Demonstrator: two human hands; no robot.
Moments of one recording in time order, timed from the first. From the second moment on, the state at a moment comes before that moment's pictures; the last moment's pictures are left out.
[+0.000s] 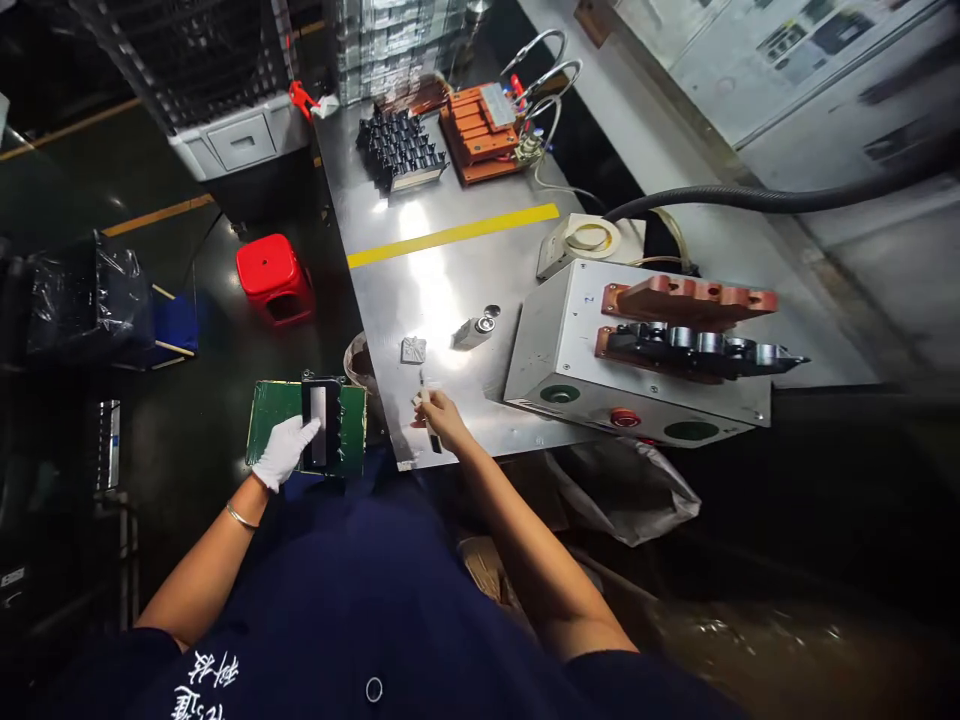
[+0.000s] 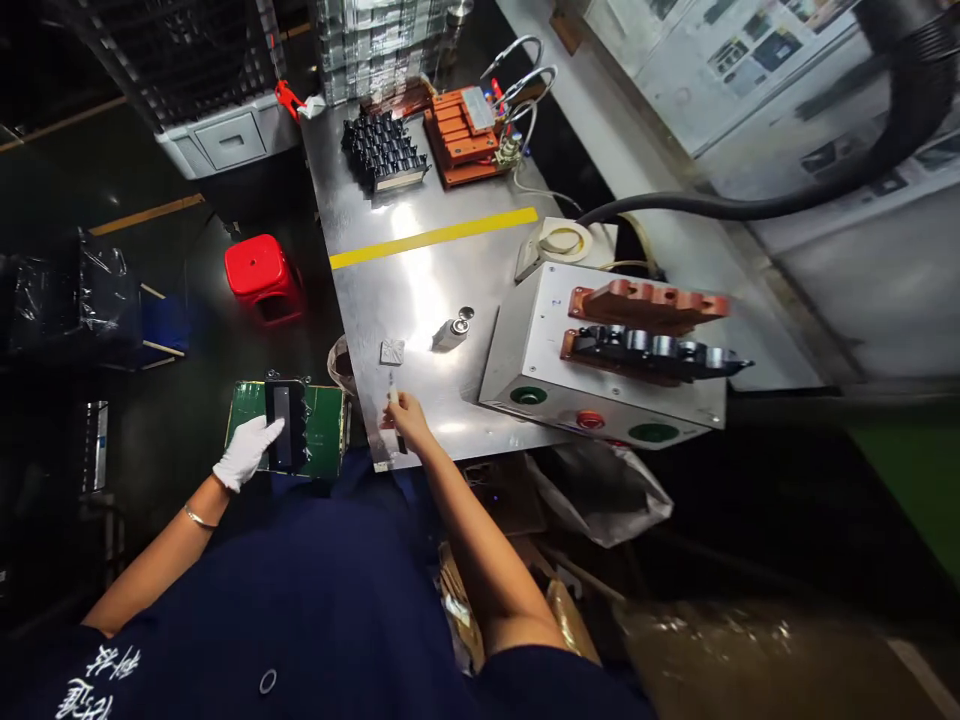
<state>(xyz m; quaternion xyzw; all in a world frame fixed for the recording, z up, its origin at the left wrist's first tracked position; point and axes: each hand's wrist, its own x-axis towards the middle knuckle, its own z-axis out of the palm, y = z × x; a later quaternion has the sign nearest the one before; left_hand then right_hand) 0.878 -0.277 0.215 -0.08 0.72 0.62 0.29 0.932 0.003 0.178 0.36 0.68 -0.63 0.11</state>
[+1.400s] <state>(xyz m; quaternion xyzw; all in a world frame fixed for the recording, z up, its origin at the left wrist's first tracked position) 0.894 -0.336 0.338 0.12 0.79 0.54 0.25 0.936 -0.137 0.310 0.10 0.94 -0.23 -0.24</state>
